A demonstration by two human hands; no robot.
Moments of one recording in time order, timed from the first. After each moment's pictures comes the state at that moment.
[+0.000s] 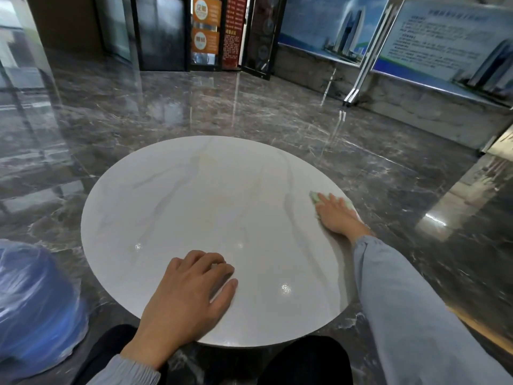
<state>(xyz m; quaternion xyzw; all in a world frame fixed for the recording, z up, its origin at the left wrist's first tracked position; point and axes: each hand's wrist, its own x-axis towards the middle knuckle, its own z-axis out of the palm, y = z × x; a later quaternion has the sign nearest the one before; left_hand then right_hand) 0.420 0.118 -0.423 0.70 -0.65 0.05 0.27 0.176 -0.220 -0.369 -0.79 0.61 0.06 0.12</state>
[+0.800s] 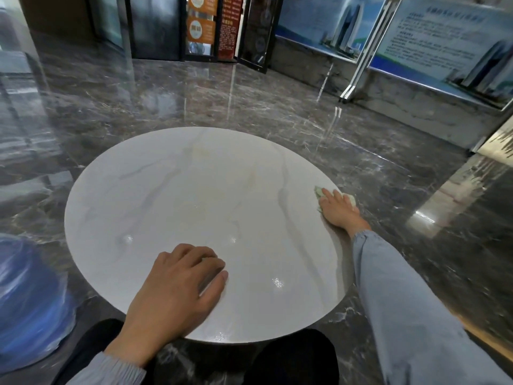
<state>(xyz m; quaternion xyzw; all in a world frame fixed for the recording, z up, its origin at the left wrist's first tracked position) 0.422 0.116 -0.426 0.71 -0.64 0.06 0.29 0.157 -0.238 -0.375 -0.75 0.65 0.02 0.12</state>
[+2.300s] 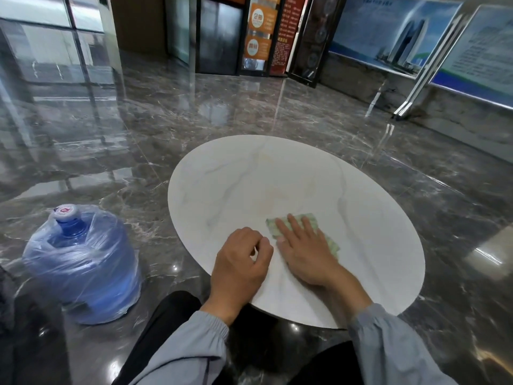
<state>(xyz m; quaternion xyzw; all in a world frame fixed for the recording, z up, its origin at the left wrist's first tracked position) 0.420 0.136 -0.399 0.67 -0.46 0.01 0.58 0.306 -0.005 -0.386 -0.91 0.39 0.06 0.11</state>
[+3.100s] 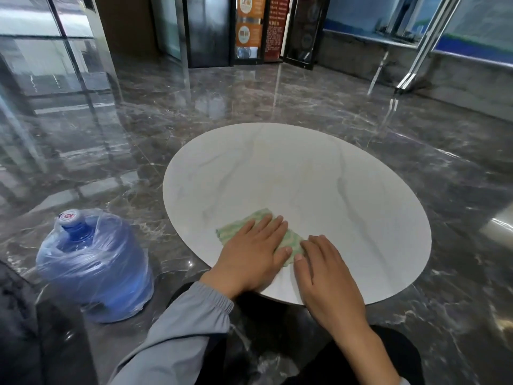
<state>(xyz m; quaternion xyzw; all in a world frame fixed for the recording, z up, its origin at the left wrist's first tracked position) 0.430 0.114 -0.404 0.71 -0.69 -0.08 0.10 0.245 0.074 -0.413 -0.87 0.43 -0.21 0.10</state>
